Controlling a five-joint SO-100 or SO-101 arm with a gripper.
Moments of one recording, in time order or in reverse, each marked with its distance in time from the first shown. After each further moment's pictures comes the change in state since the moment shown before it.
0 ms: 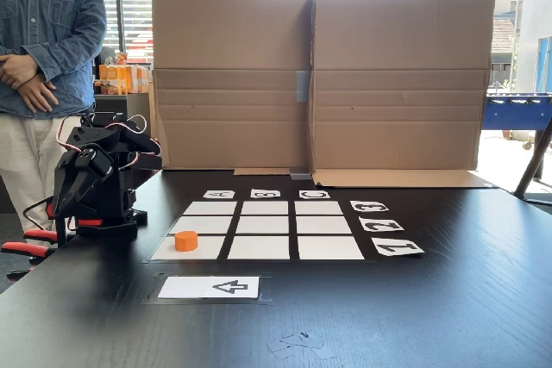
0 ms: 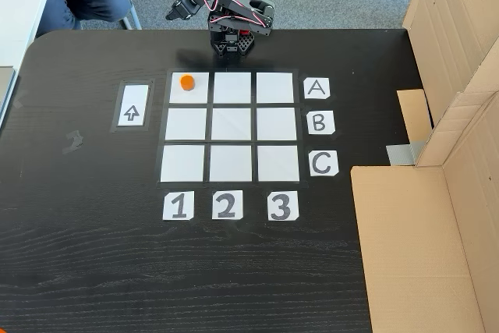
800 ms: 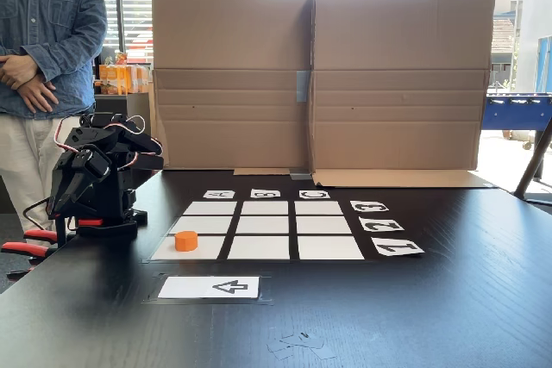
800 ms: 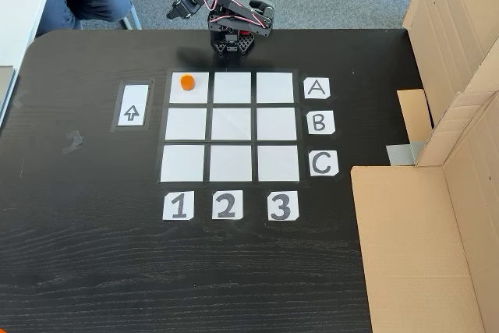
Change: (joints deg) arm 1.8 0.0 0.4 -0.2 0.0
